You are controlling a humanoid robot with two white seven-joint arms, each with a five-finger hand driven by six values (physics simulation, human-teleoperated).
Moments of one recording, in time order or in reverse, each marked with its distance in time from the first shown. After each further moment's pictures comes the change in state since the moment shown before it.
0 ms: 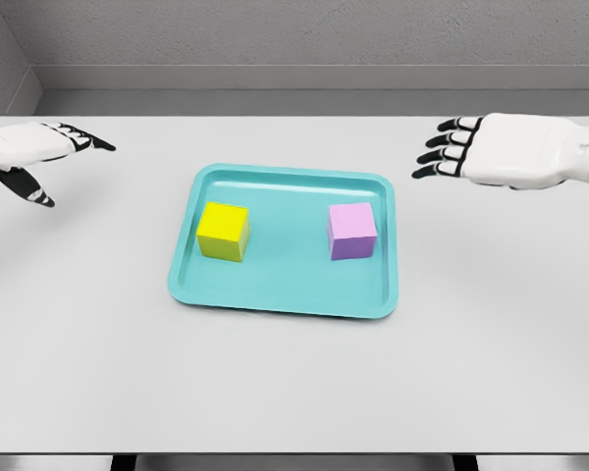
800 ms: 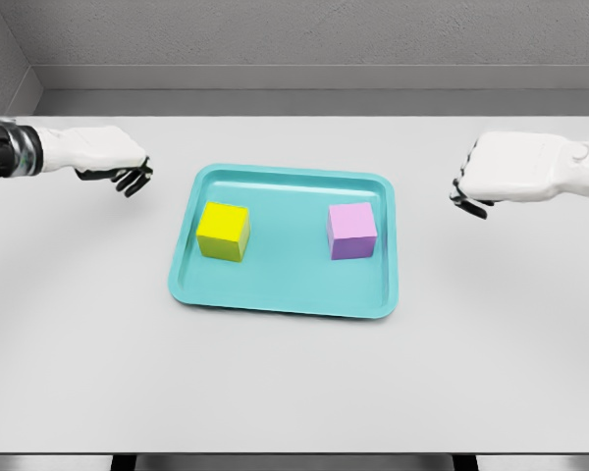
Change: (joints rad) left arm -0.110 -0.118 -0.163 -0.063 -0.063 0.000 -0.072; right arm -0.017 -0.022 0.089 0.013 -0.048 0.000 0.000
